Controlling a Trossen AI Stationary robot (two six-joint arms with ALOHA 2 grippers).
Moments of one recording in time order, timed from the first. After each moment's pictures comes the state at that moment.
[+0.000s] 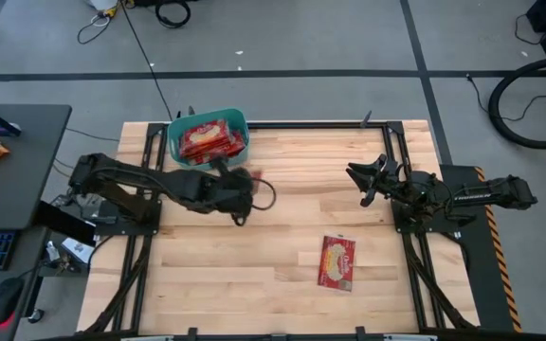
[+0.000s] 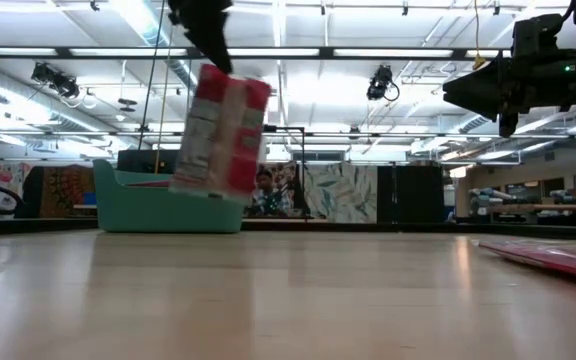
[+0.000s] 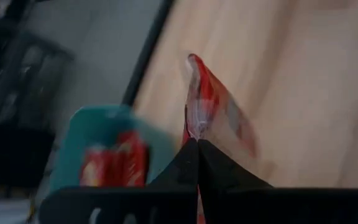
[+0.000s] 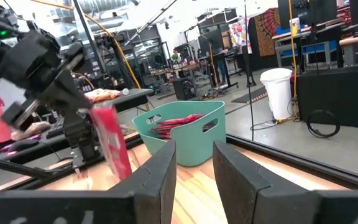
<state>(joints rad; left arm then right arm) -0.18 1.55 1.41 -0.98 -0.77 -0.26 -0.04 0.30 0.01 0.43 0.44 0.21</state>
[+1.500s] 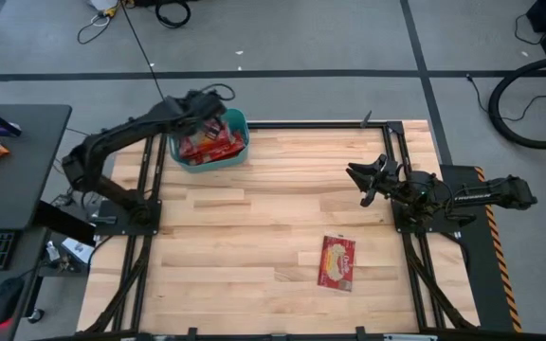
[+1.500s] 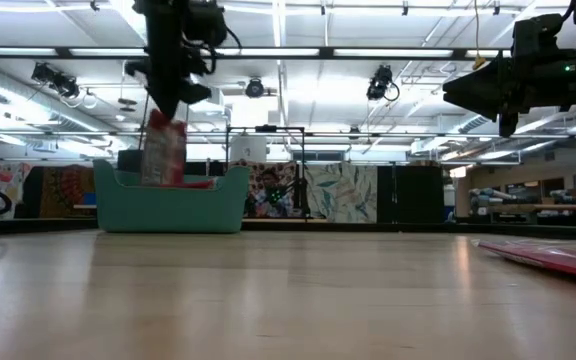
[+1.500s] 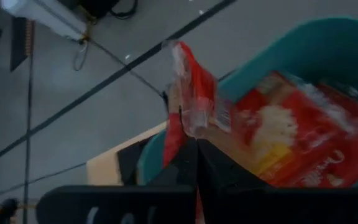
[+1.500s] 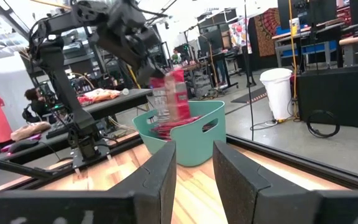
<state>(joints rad) 0.60 1.48 1.35 -1.05 -0.74 -0.35 -0.04 0.30 0.01 0.43 0.44 0.21</state>
